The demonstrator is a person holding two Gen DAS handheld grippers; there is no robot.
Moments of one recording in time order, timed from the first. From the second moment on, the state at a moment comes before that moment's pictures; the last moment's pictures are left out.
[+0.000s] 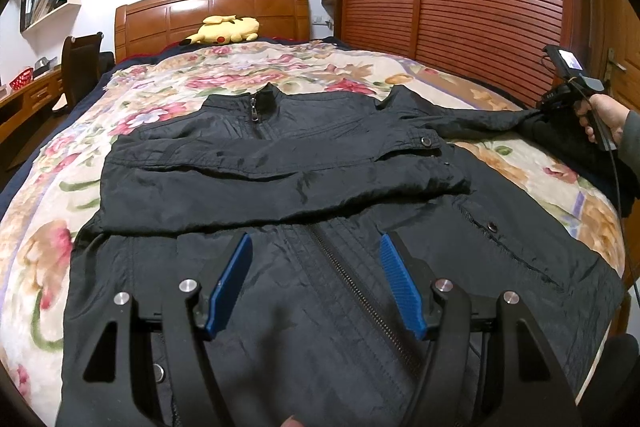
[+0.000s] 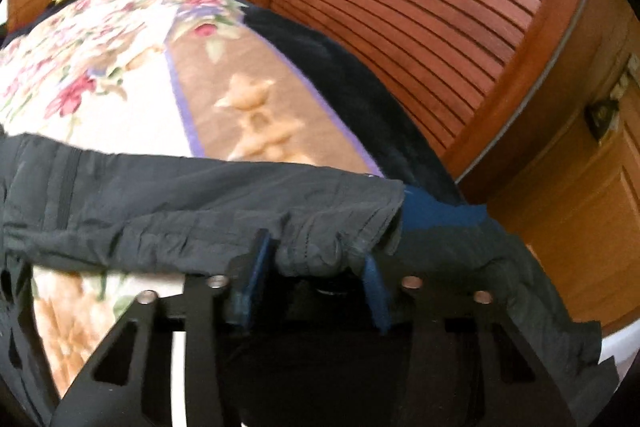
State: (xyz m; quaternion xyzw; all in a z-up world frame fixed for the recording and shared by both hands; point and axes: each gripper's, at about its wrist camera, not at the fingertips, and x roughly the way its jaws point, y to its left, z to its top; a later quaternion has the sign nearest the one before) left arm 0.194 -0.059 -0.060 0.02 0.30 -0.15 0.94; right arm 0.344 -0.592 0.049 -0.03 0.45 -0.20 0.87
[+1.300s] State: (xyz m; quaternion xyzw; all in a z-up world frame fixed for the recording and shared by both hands) left arm 0.172 0.030 -0.040 -0.03 0.27 -0.08 0.96; right arm 0.303 -0.181 0.108 -0.19 0.28 0.18 0.92
